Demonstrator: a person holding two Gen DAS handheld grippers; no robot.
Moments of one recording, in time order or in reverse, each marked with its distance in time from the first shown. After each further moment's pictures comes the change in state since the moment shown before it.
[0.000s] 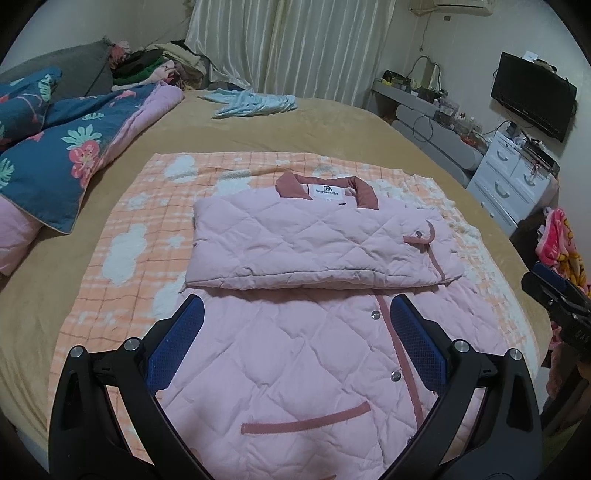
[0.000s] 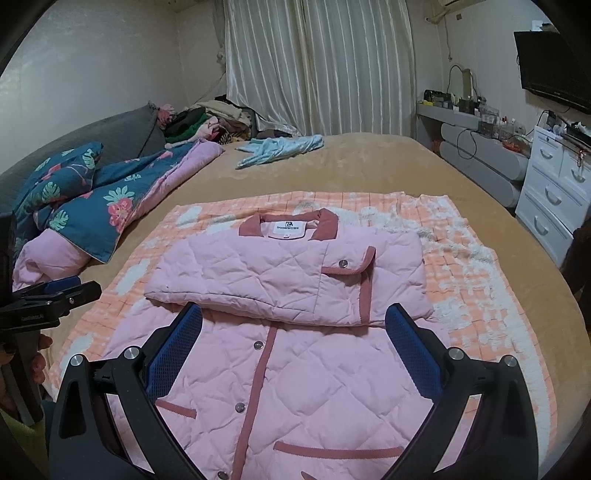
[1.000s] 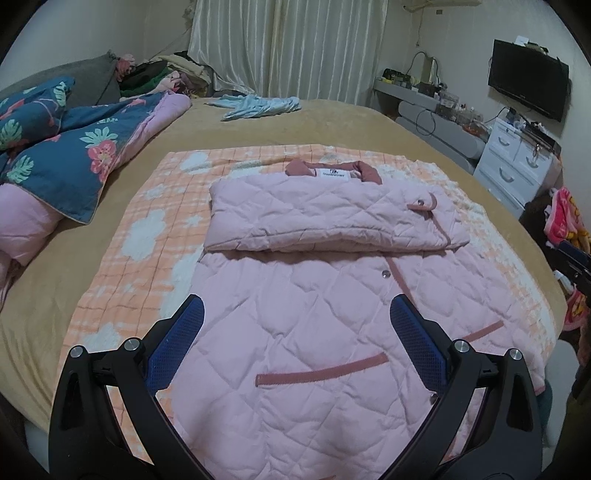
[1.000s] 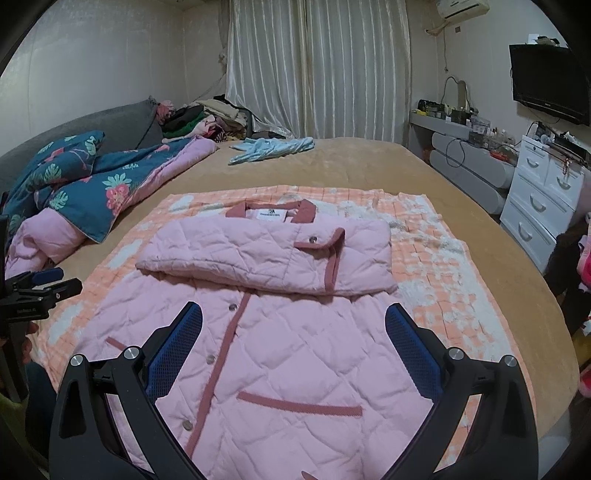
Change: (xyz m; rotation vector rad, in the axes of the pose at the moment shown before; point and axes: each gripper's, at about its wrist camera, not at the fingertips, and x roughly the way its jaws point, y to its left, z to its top) left arm -0.022 -0.002 -0.063 0.050 -0.022 0.059; right arm -0.044 -0.022 -0.052 -0.045 -0.010 -0.052
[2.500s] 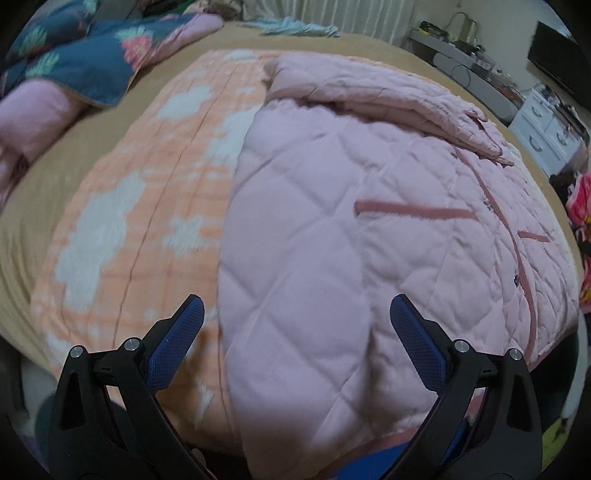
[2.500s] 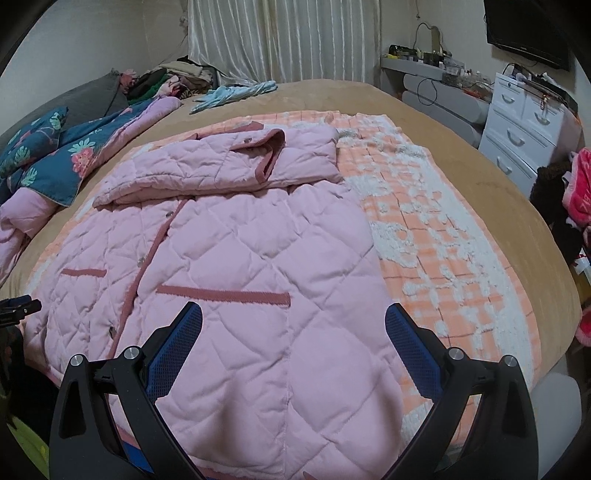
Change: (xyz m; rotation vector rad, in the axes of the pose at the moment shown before) left arm 0.025 0.078 -0.123 -0.114 0.265 0.034; right arm 0.013 -0.071 -0.099 0.090 0.197 -0.065
